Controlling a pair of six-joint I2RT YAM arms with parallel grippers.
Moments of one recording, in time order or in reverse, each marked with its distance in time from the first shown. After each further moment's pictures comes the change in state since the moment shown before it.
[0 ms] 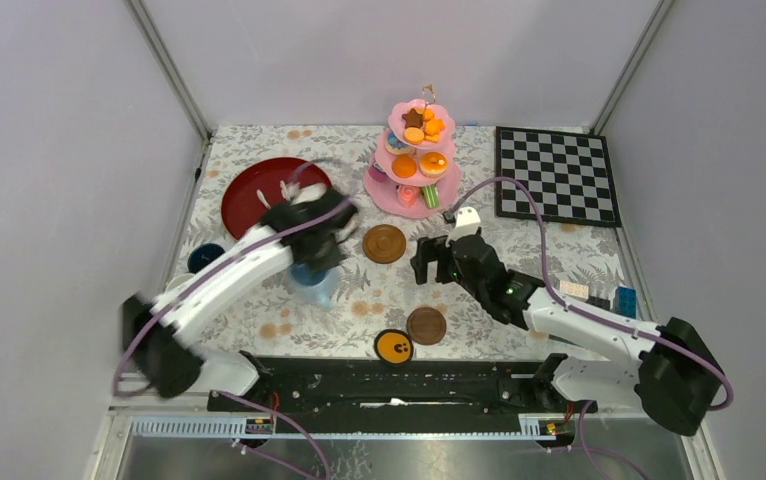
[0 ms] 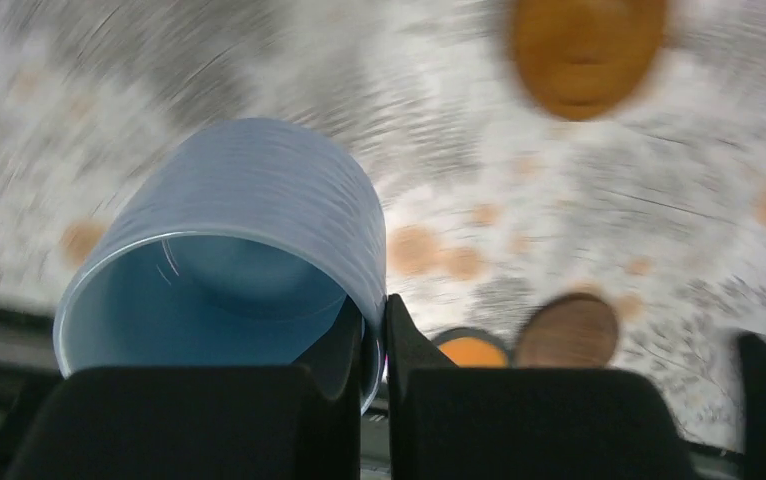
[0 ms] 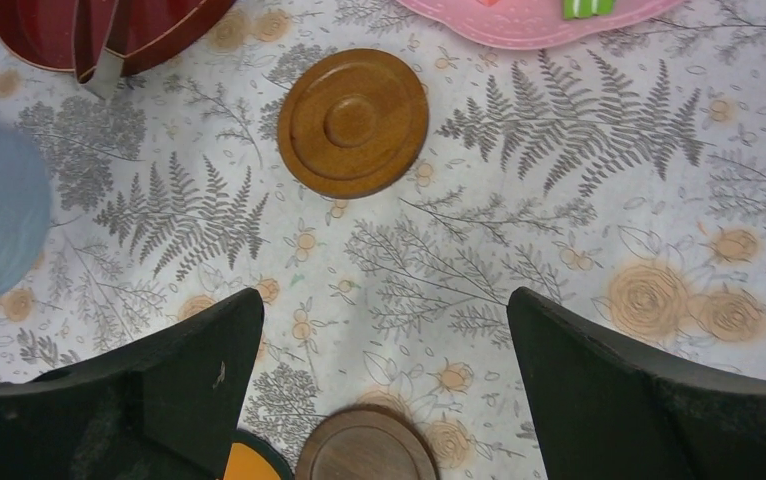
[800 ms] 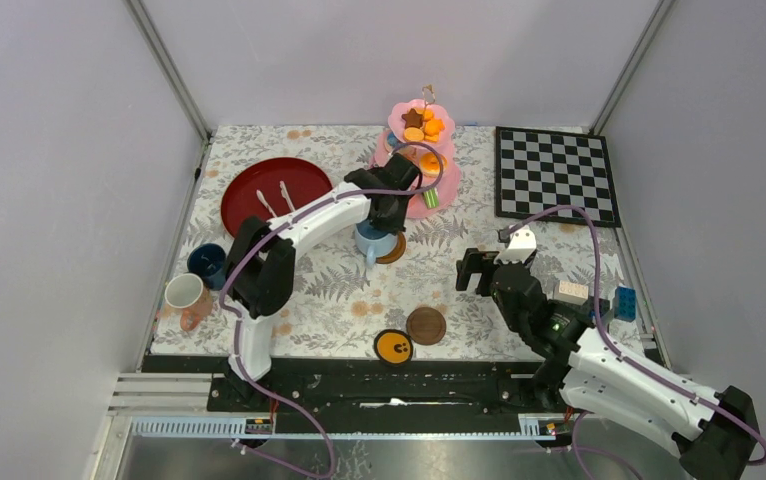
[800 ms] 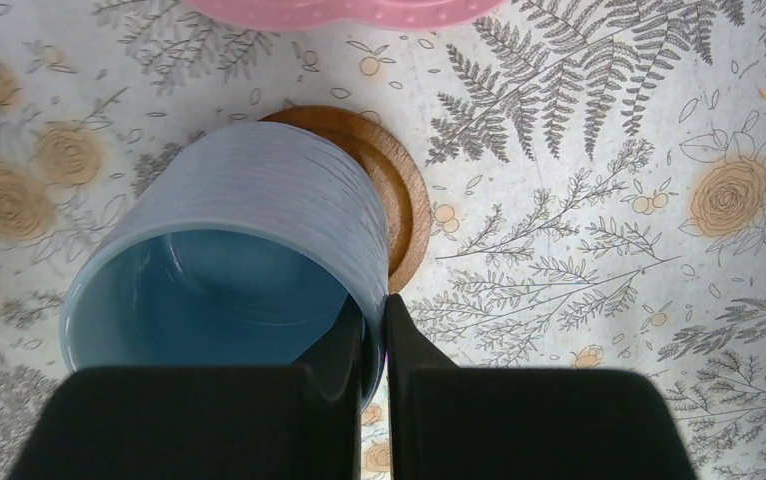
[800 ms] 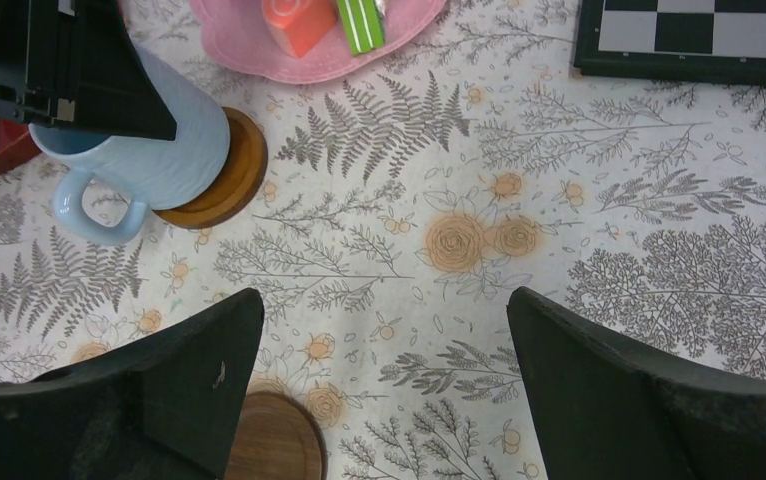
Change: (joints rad) left arm -0.096 0.759 0.576 0.343 0.154 0.619; right arm -0.001 -0.454 -0.192 -0.195 0.309 0.029
